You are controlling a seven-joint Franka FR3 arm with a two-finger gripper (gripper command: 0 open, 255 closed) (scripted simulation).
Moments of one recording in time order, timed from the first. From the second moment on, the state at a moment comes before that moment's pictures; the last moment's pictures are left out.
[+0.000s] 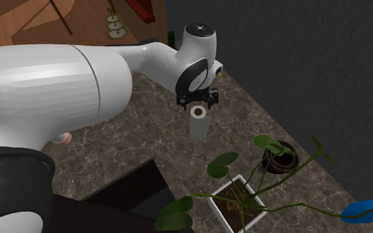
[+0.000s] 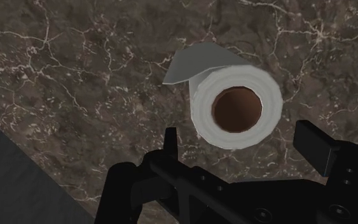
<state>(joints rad) -0.13 0.67 -0.25 -1.54 0.16 2.20 -0.70</state>
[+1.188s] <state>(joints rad) -0.13 0.68 -0.25 -1.54 0.16 2.21 -0.70</state>
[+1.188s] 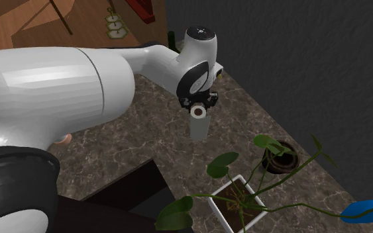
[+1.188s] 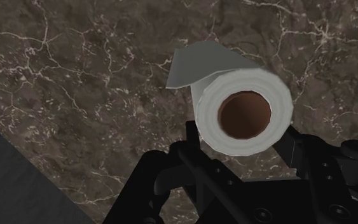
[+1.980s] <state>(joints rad) -0.13 0.61 -0.27 -1.51 0.14 2.11 -0.69</state>
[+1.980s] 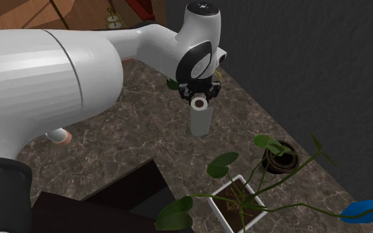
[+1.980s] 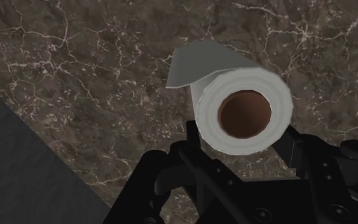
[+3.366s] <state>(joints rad) -0.13 0.53 -0.28 -1.35 0.12 1.87 -0.68</state>
